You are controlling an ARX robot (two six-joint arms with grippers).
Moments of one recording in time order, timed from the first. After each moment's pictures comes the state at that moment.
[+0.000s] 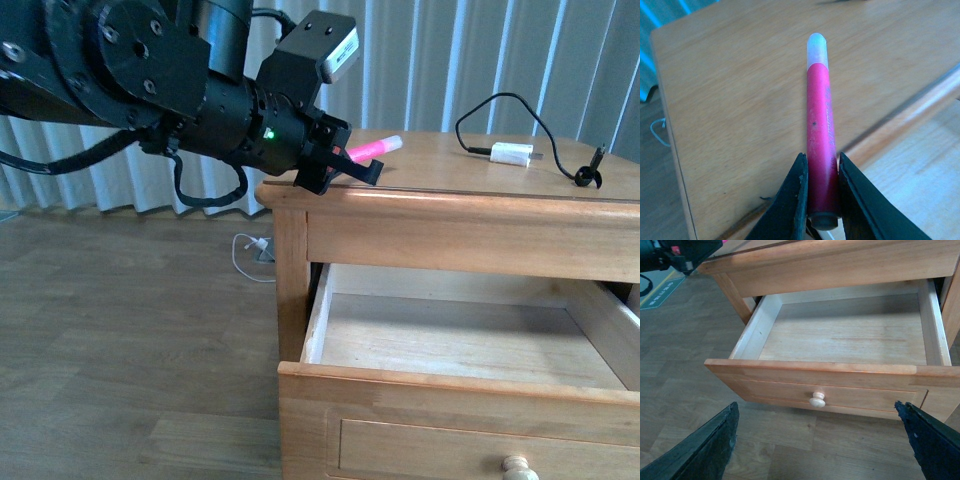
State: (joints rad) left arm -0.37 1.97 1.45 0.26 0.21 0.34; right arm 0.04 0.56 0.34 -0.13 -0.22 0.21
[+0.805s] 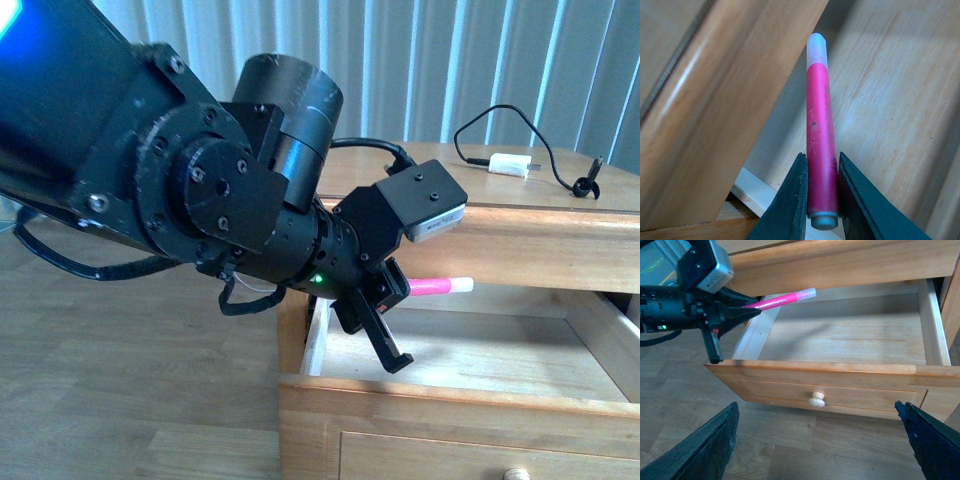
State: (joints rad) left arm -0.49 2.06 1.38 0.18 0.23 0.77; right arm 0.04 0.56 0.34 -0.13 -0.22 0.21
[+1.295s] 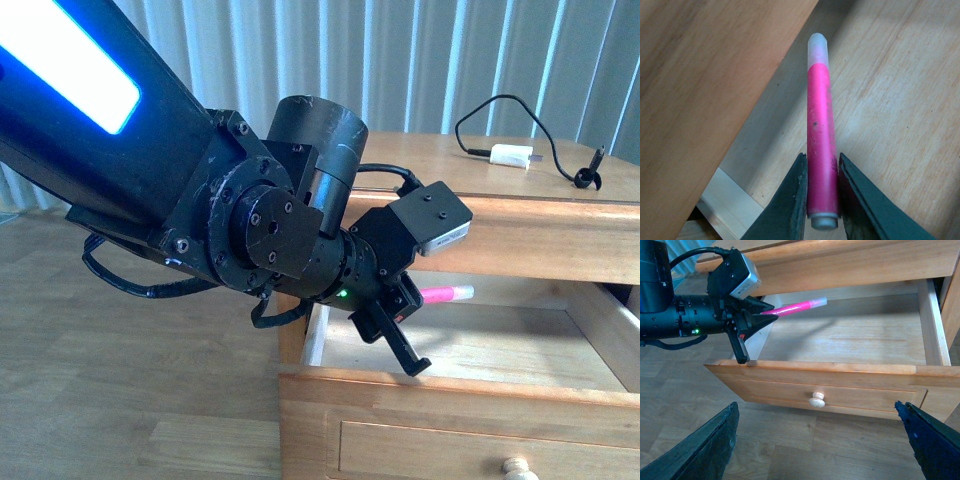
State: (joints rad) left arm -0.50 2.16 1.44 0.22 0.20 0.71; right arm 0.04 0.56 0.34 -0.13 -0.22 0.21
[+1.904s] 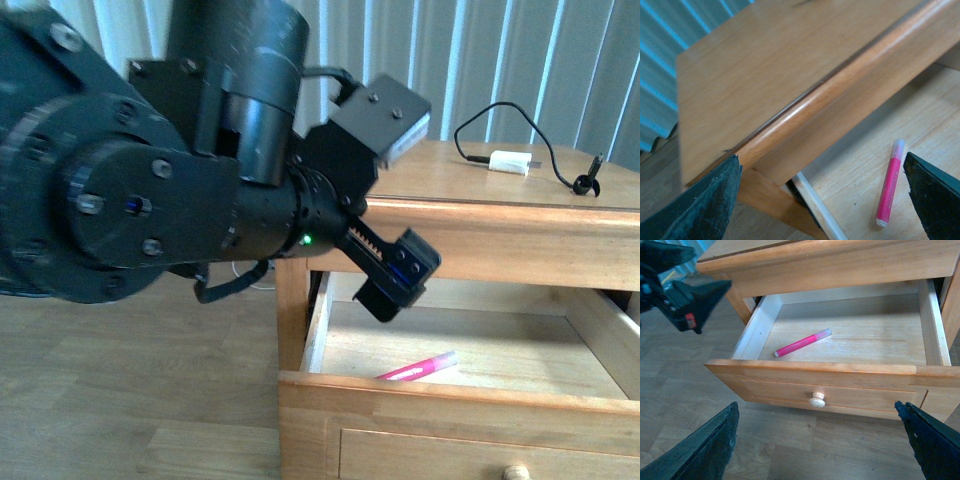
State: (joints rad) left arm -0.50 1.82 1.10 0.53 -0.01 0.47; right arm 0.04 0.56 0.34 -0.13 -0.22 0.21
